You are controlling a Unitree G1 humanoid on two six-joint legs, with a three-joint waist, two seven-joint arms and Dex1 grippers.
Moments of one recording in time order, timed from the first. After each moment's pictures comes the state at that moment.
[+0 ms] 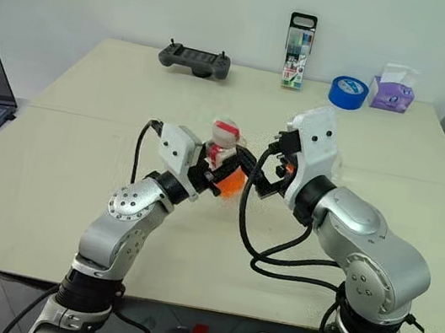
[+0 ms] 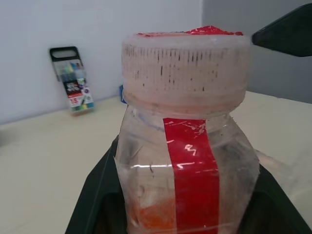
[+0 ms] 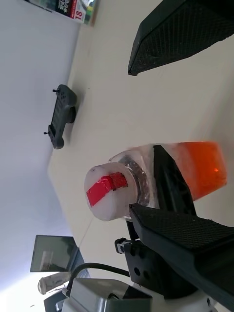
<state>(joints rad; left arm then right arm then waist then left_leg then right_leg) -0.40 0.21 -0.11 -0.26 -0.25 0.35 -0.45 -0.62 -0.20 -0.07 -0.75 0.57 1.27 0.12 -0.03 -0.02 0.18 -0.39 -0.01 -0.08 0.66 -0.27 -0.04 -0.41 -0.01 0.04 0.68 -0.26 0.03</state>
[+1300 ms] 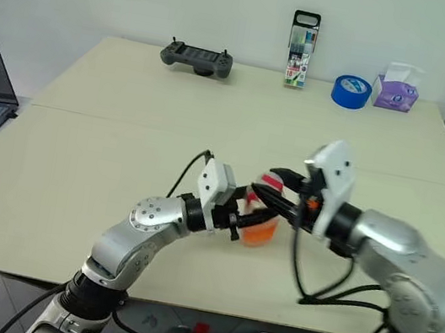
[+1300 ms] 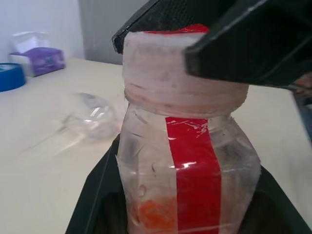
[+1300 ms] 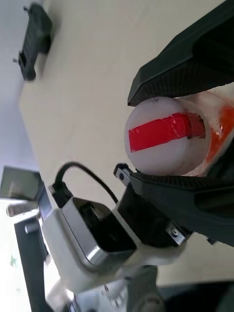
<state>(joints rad) -0.39 0.24 -0.28 -0.32 -0.34 0.43 -0.71 -0.49 -0.62 -0.20 -0.67 0.87 1.11 0.63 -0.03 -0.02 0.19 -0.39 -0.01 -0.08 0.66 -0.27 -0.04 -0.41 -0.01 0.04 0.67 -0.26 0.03</state>
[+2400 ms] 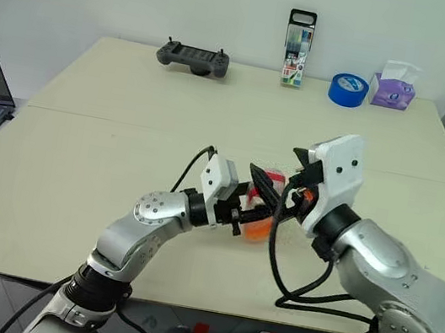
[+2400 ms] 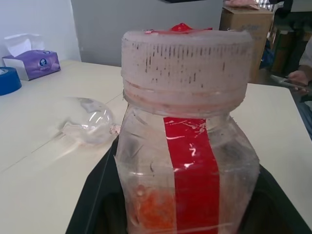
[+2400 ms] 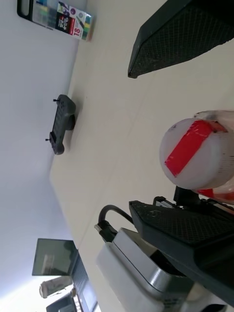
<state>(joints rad) -0.44 0.23 -0.27 -0.20 -0.31 0.36 -0.74 -0.49 -0.37 -0.12 -0.91 0.93 1.22 -0.18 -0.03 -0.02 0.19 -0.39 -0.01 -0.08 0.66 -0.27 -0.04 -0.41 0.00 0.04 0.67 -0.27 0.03</state>
